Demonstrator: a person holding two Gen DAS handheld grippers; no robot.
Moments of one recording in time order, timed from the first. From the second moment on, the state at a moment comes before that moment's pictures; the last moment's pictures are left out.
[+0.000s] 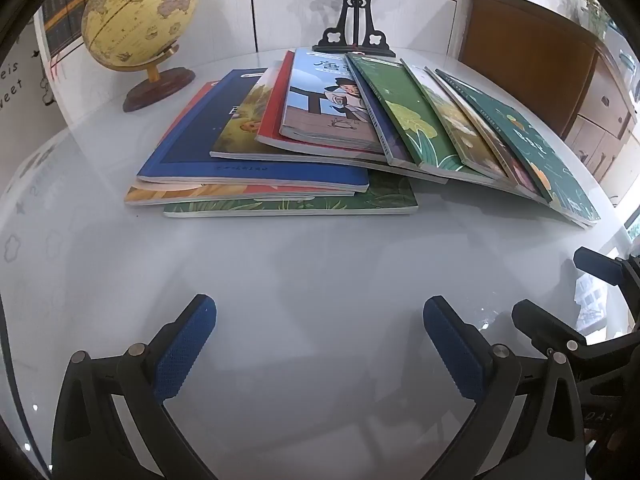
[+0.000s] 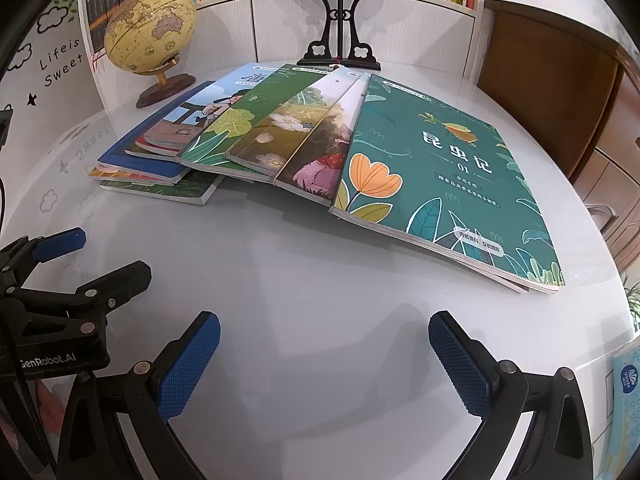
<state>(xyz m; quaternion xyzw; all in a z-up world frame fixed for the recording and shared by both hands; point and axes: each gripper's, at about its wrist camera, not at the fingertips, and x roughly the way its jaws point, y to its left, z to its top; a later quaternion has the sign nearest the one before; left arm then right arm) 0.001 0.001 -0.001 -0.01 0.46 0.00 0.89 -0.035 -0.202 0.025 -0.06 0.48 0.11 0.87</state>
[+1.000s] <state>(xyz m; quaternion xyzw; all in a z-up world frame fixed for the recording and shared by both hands) -0.010 0.001 0.011 0.01 0.43 0.04 0.90 -0.044 -0.193 0.029 -0.07 0.46 0.15 0.87</state>
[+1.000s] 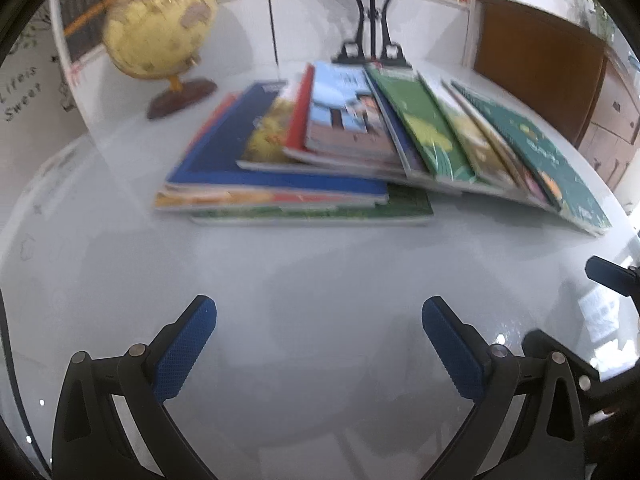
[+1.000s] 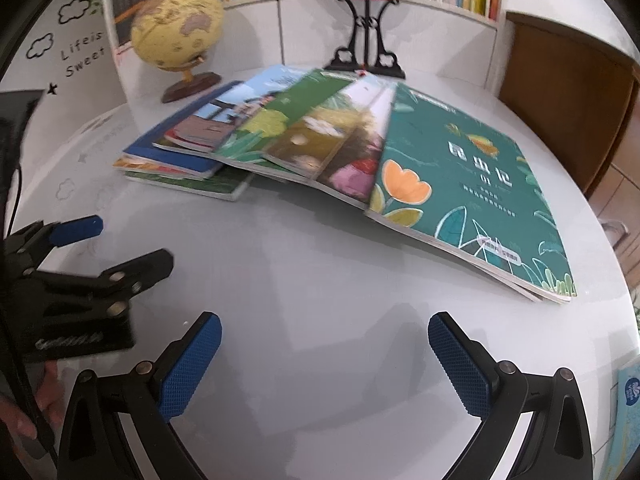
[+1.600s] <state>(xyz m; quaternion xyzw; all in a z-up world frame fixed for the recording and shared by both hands) -0.023 -0.002 0.079 -0.03 0.34 0.07 0.94 -0.063 -0.197 0.093 -0.07 0.37 0.15 0.91</state>
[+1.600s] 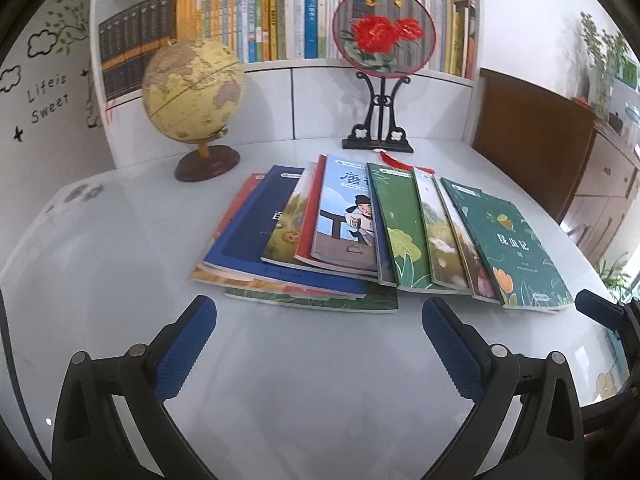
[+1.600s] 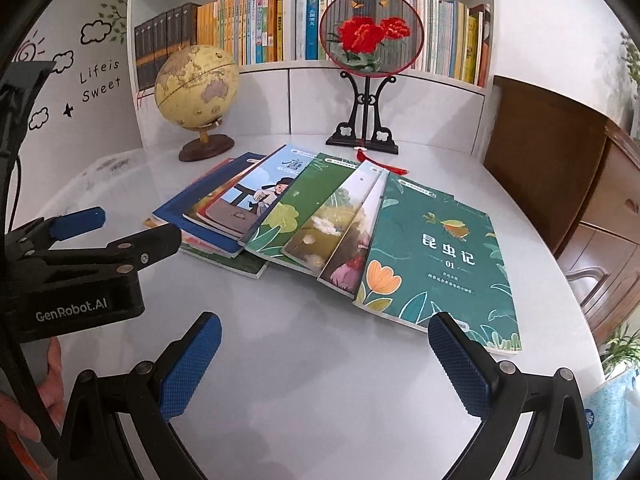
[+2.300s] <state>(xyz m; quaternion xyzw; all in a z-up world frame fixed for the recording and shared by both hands) -0.053 -0.008 0.083 -0.04 0.31 0.10 0.94 -0.065 -0.213 0.101 -0.06 0.37 0.16 0.91</state>
